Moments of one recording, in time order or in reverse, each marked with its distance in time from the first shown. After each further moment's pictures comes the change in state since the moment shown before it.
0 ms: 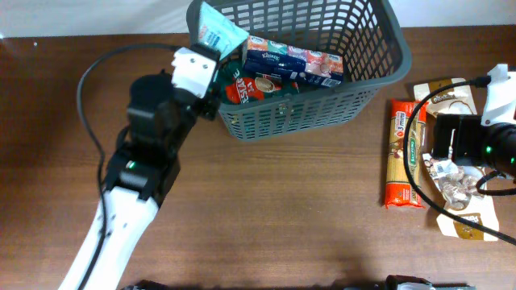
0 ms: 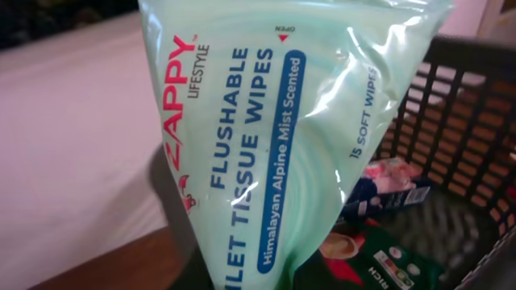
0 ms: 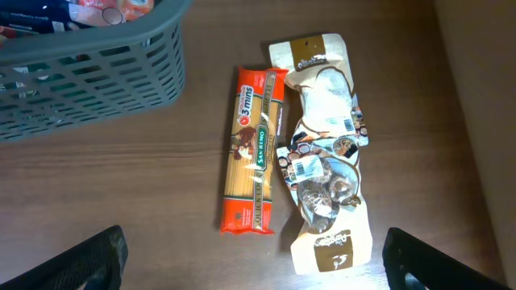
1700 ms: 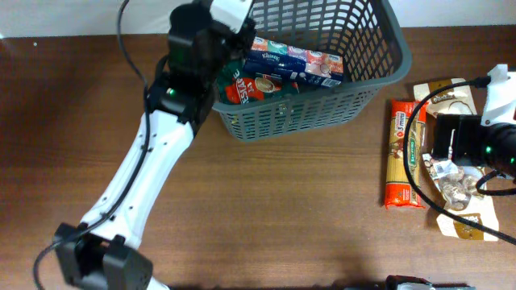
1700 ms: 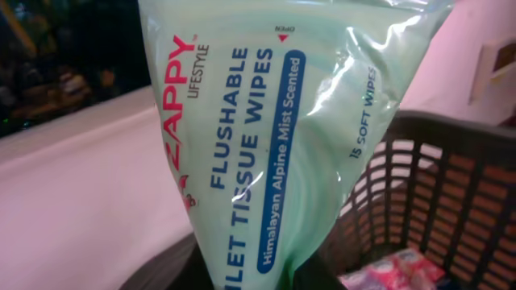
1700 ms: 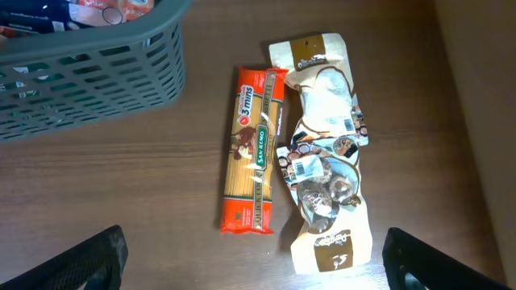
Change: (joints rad) left arm -0.068 0.441 0.480 0.092 0.021 0.014; right arm 0.000 0.000 0.000 0.000 0.000 0.000
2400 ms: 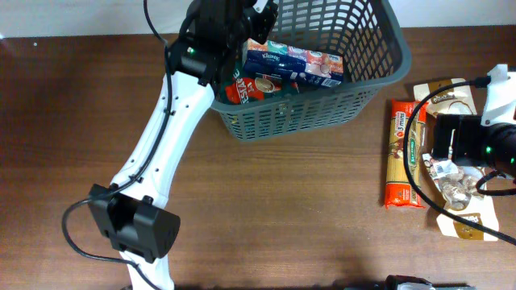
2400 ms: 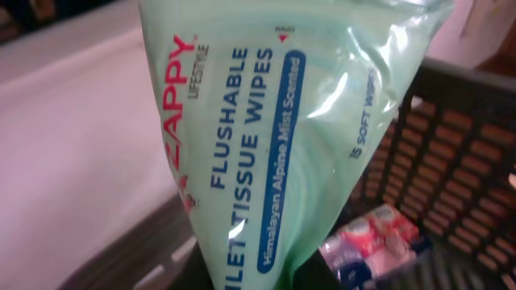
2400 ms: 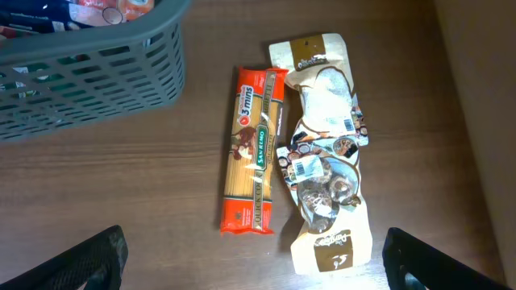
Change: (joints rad) left arm -0.029 0.273 0.472 -0.463 0.000 -0.004; right arm 0.000 0.000 0.000 0.000 0.000 0.000
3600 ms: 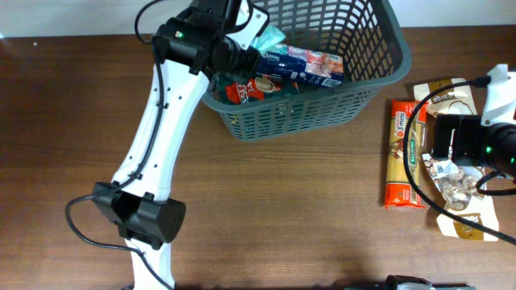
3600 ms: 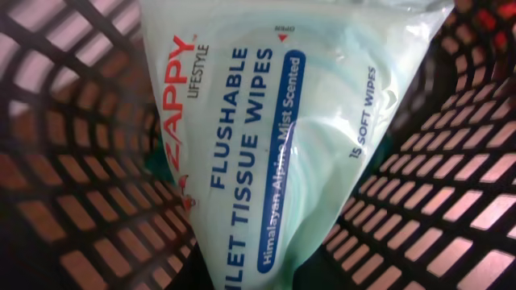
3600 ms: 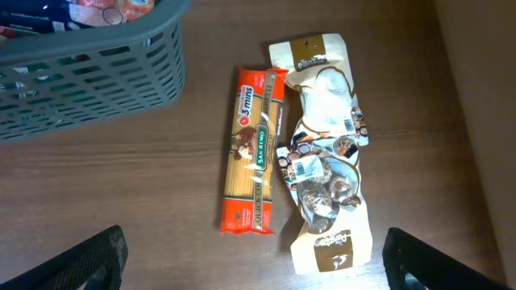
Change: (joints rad) left arm 0.023 0.091 0.256 -0.798 0.018 -0.035; right arm 0.000 0.000 0.000 0.000 0.000 0.000
